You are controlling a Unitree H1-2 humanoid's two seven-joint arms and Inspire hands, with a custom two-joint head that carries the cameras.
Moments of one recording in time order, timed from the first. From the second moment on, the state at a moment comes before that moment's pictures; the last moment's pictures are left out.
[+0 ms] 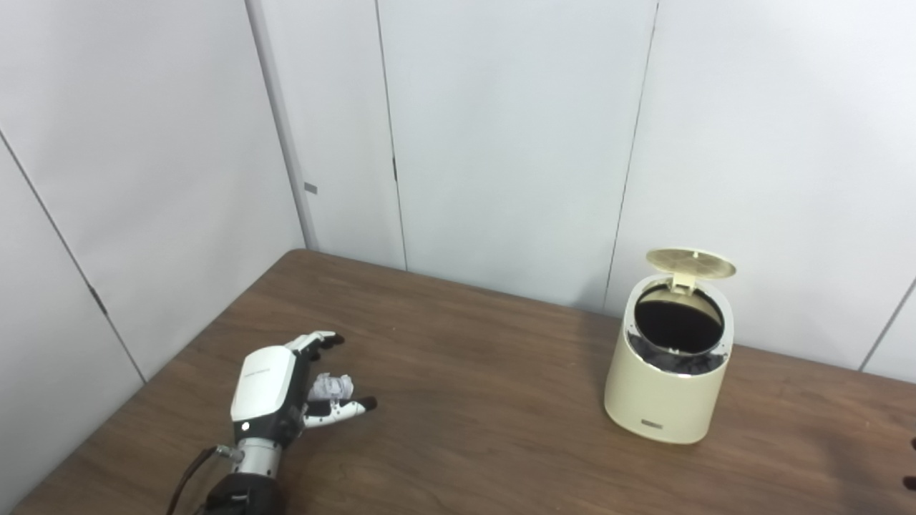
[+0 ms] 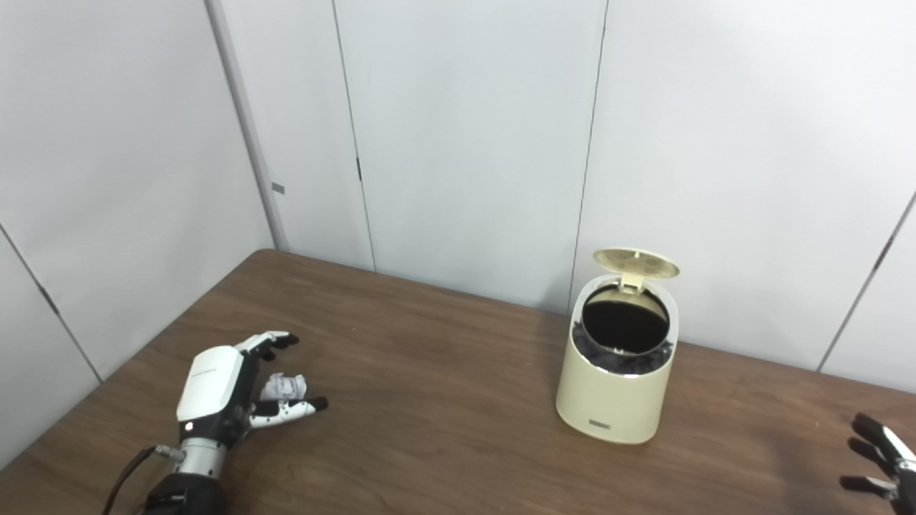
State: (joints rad) left arm -0.03 0.42 0.12 0.18 0.71 -0.09 0.43; right arm -0.07 -0.26 -0.09 0.07 -0.27 -0.42 -0.16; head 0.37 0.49
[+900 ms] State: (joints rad) left arm 0.05 0.50 0.03 0.14 0.86 -0.04 0.44; right arm -0.06 -0.26 -0.10 0.05 -0.26 -0.40 -0.13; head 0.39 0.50
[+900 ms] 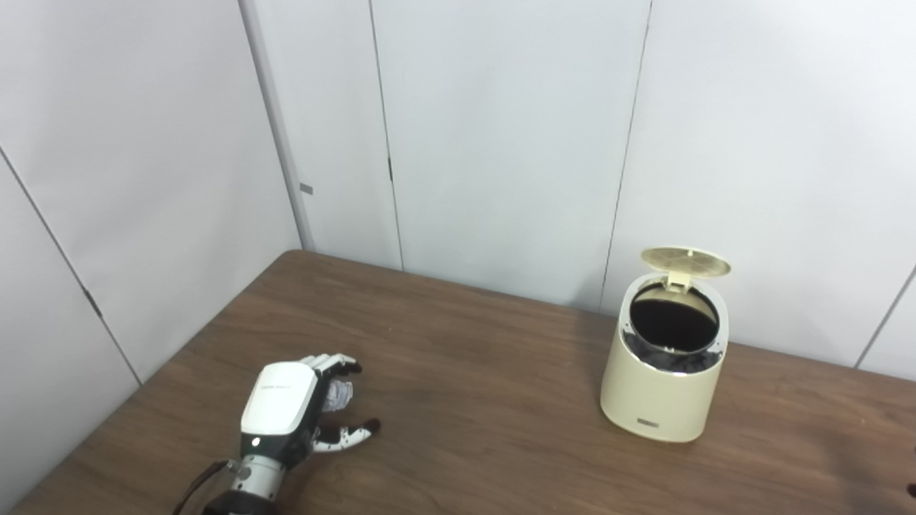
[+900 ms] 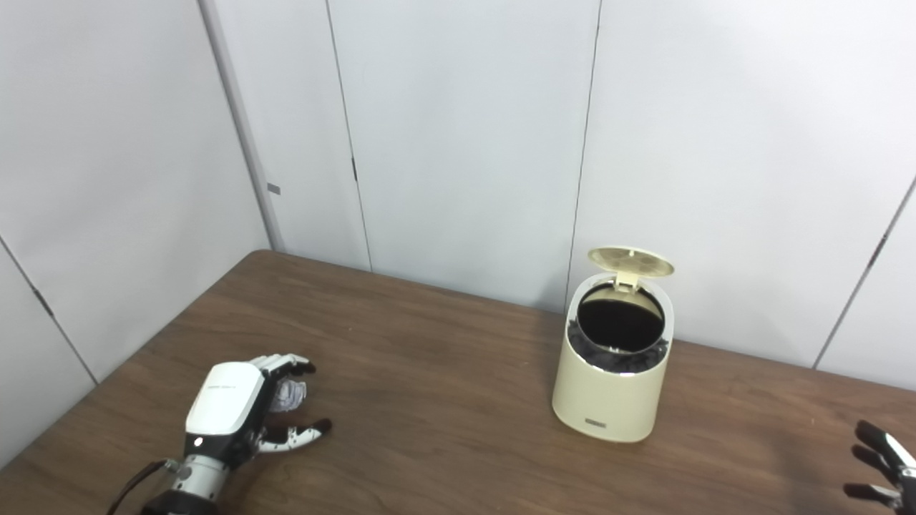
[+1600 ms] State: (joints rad) left arm 0.09 0.59 0.03 0.13 0.93 0.10 0.38; right arm -0.05 -0.26 -0.11 0.04 -0.22 -0.39 -0.09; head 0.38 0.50
